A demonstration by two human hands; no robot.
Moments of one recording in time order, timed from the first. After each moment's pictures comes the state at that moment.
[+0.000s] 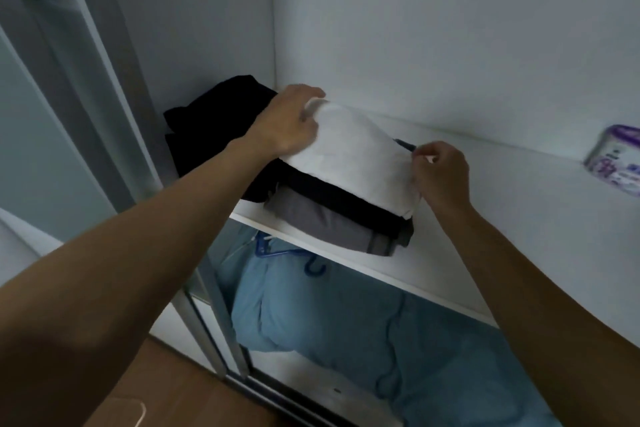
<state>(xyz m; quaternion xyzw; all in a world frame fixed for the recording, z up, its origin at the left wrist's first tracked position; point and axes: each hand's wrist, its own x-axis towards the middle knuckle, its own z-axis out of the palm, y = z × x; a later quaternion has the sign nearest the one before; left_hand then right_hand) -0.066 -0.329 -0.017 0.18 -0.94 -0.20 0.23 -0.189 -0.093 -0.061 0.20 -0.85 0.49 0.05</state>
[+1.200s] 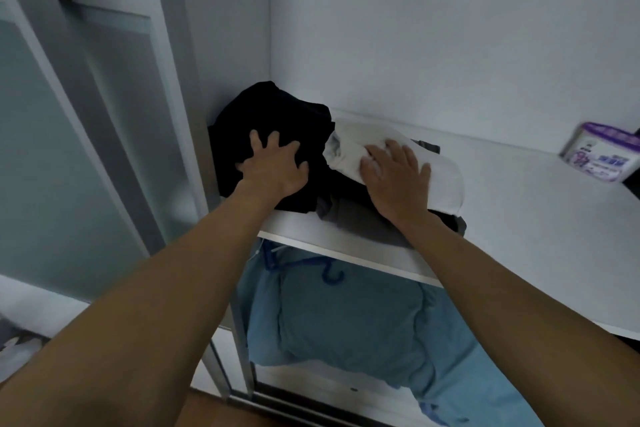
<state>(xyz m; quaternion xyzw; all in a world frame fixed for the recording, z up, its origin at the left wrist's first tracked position) -0.027 -0.410 -0.074 0.27 -0.95 -0.13 0.06 -0.127 -0.212 -0.088 0.28 -0.93 0.19 0.14</state>
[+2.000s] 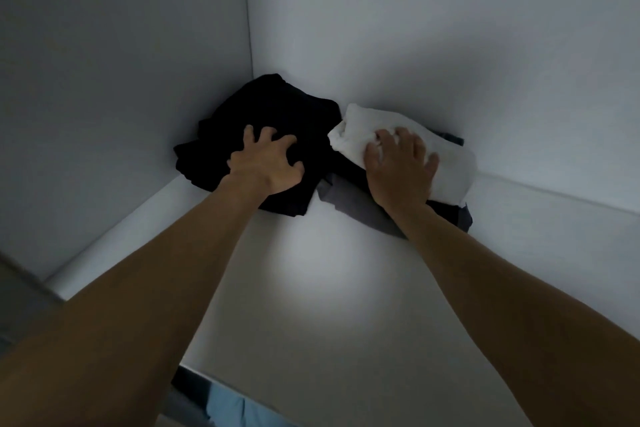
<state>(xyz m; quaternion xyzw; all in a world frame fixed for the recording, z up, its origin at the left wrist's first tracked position) -0.203 -0.475 -0.076 0.32 -0.94 -0.09 0.05 -0.340 -0.294 -0.098 0.28 -0.92 0.20 0.19</state>
